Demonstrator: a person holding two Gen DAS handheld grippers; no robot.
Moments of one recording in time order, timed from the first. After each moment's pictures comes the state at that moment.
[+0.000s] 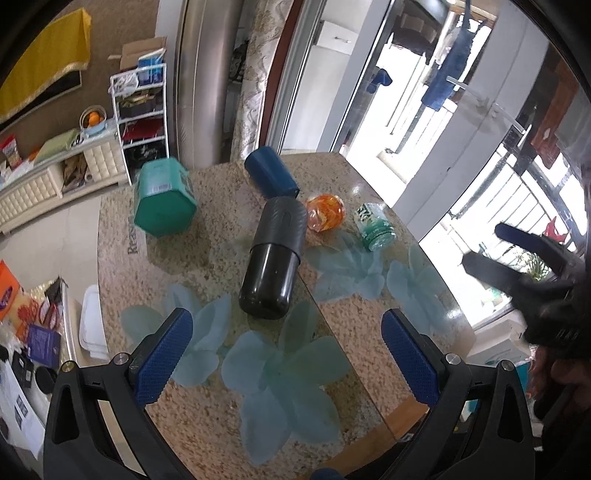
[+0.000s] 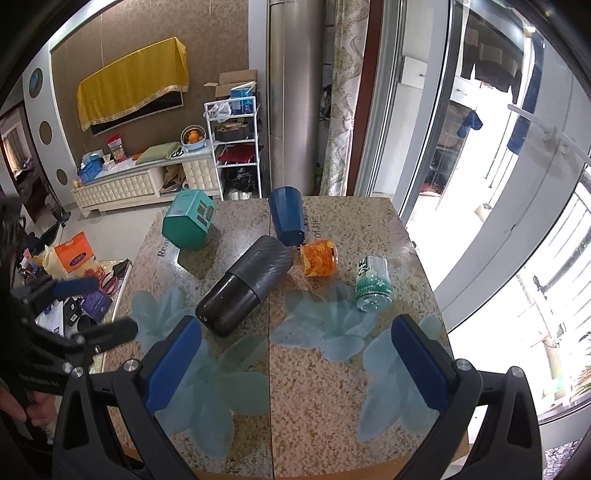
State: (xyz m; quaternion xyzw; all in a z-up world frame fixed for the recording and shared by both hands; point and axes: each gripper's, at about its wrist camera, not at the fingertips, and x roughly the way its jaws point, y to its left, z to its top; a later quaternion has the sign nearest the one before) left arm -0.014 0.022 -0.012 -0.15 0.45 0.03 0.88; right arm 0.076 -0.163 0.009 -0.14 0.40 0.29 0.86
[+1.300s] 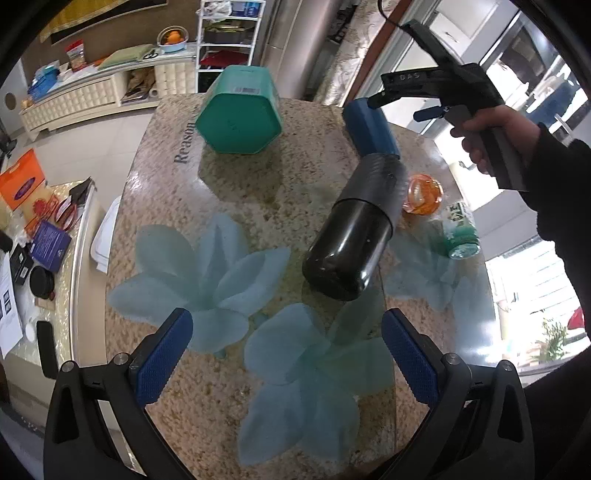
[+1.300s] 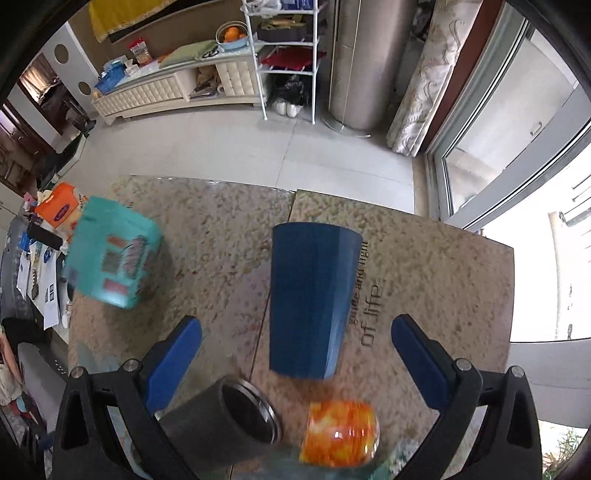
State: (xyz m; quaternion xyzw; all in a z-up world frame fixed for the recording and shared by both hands) left arm -0.002 0.064 -0.099 -0.25 0.50 0.17 0.81; right arm 0.313 0.033 -0.118 -0.26 0.55 0.37 0.70
